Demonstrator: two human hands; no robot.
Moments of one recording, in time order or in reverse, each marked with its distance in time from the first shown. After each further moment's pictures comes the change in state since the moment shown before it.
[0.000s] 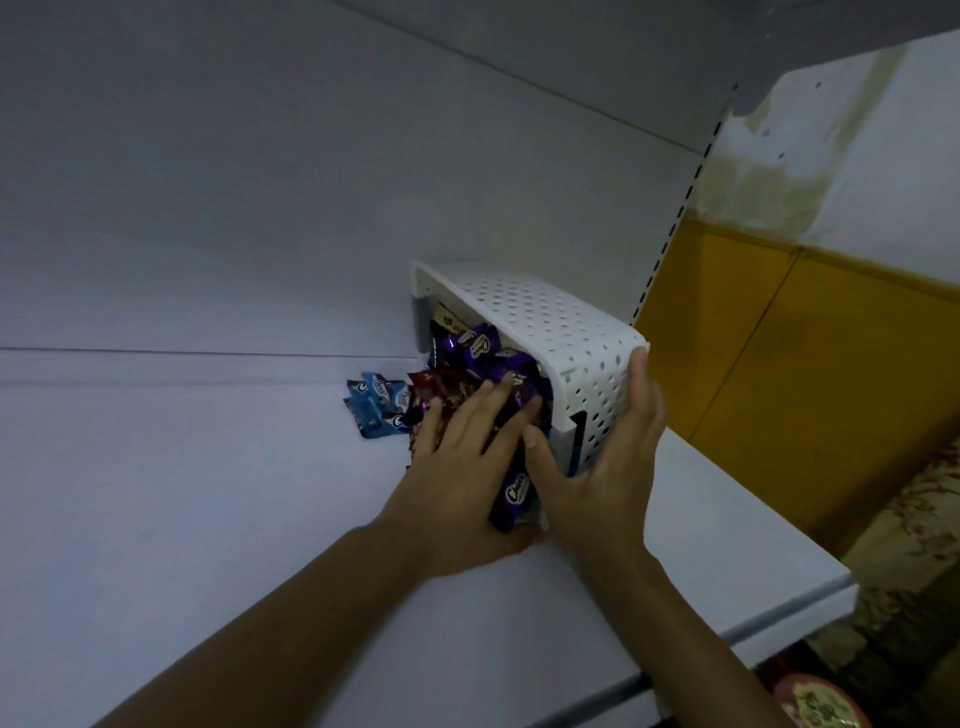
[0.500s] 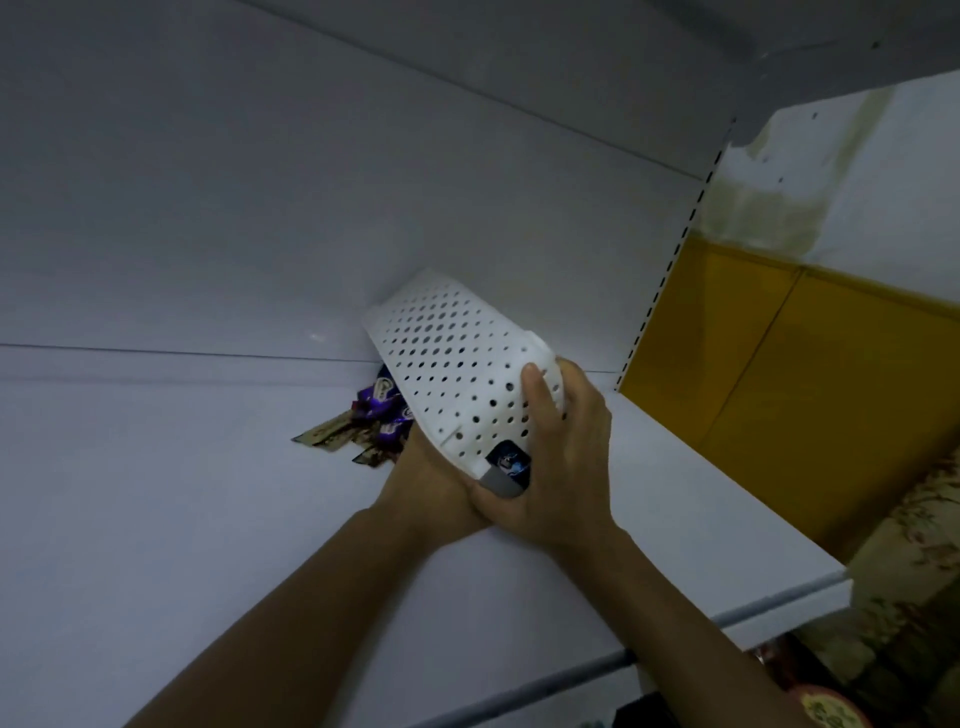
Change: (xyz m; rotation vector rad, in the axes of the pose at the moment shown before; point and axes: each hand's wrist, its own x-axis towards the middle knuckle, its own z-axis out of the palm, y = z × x) left_hand -0.021 -0.007 -0.015 -0.041 -0.054 -0.203; right_hand -0.002 -0.027 0.013 -0.180 -0.134 -0.515
